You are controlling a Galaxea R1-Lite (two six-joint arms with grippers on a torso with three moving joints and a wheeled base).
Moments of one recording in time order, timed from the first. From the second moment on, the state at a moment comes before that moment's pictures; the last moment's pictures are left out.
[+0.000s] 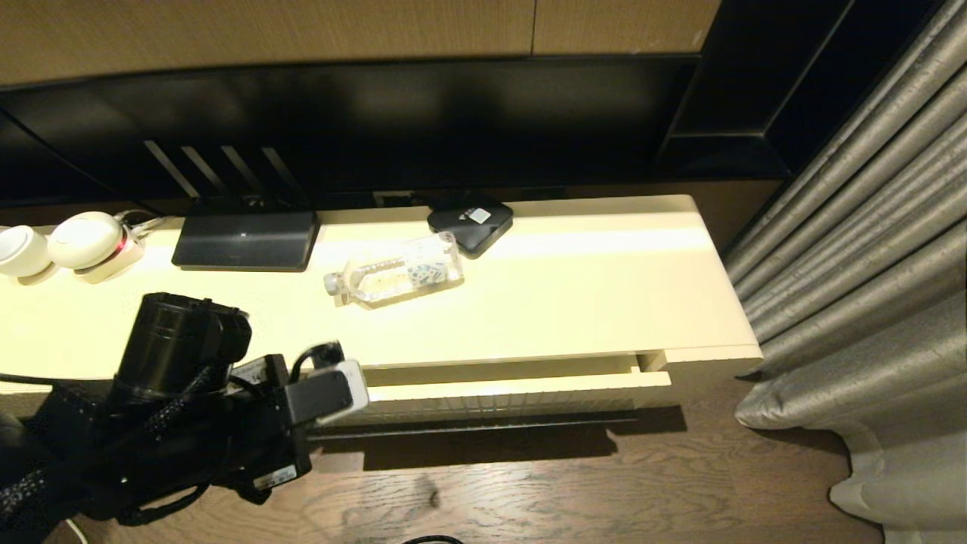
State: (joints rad) left arm -0.39 1.47 -0.63 -0.20 0.13 0.93; right arm 0.01 0.00 0.00 0.00 0.00 0.02
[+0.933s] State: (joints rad) left arm -0.51 1.68 -0.86 -0.21 0.23 -0.30; right arm 0.01 0.00 0.00 0.00 0.00 0.02
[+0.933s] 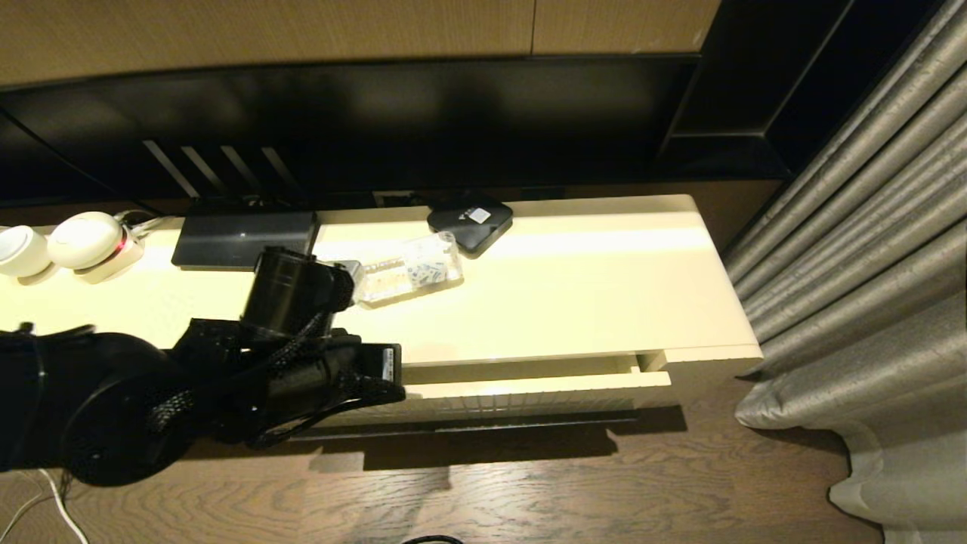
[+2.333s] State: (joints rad) left arm -0.51 1.92 -0.93 -0.36 0.36 -0.41; right arm 0.01 0.00 0.00 0.00 0.00 0.02
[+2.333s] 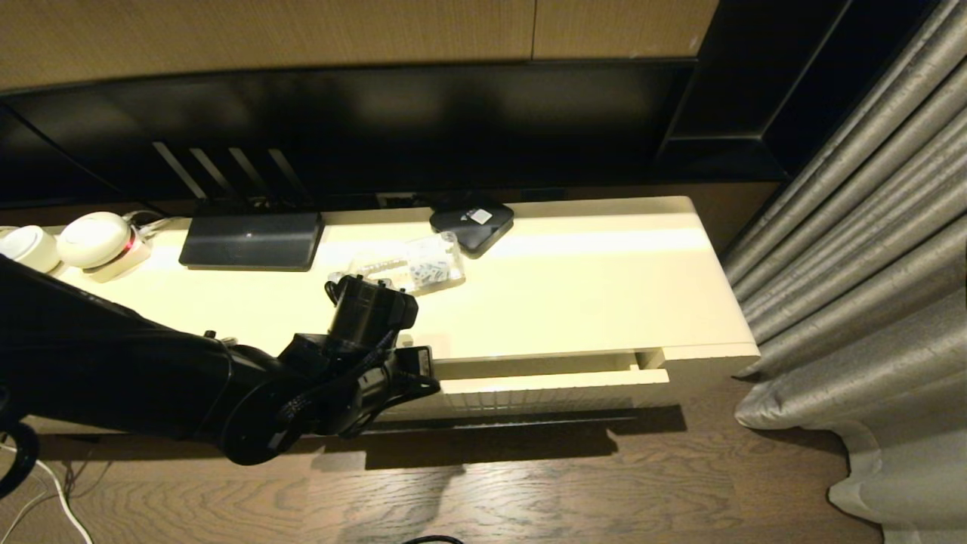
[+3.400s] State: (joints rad) left arm -0.53 1.81 -0.88 -0.34 0.37 -0.44; right arm 0.01 0.00 0.00 0.00 0.00 0.02
